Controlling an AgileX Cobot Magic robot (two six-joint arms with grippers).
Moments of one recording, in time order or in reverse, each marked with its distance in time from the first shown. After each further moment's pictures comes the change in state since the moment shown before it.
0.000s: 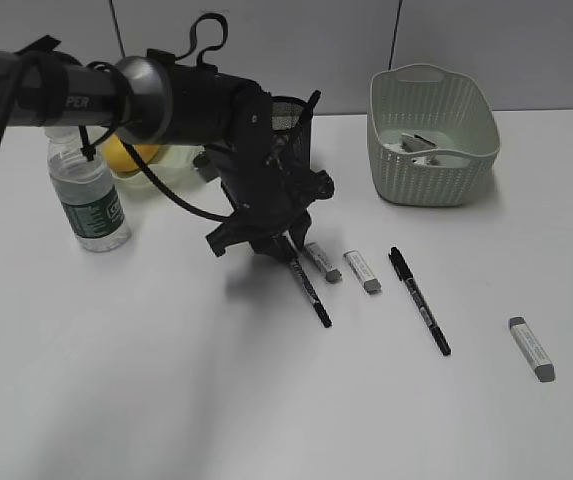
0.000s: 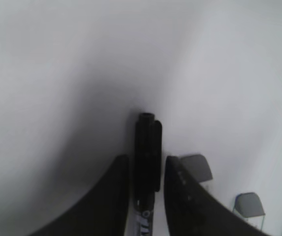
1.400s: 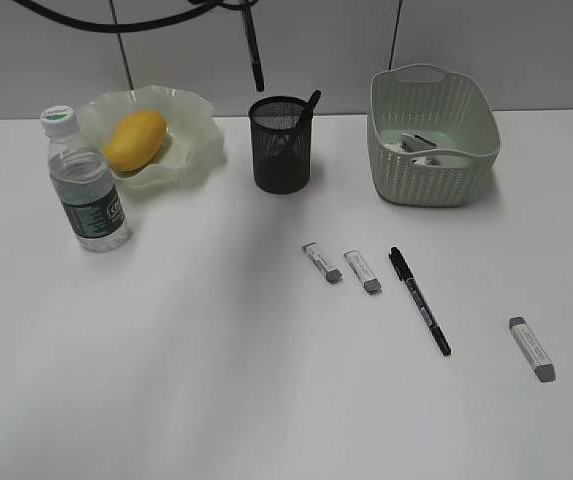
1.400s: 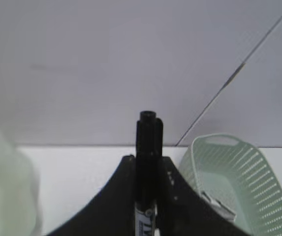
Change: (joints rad) left arm 0.071 -0.363 0.000 0.704 -0.407 0.000; right arm 0.000 0.000 0.000 0.000 0.000 0.001
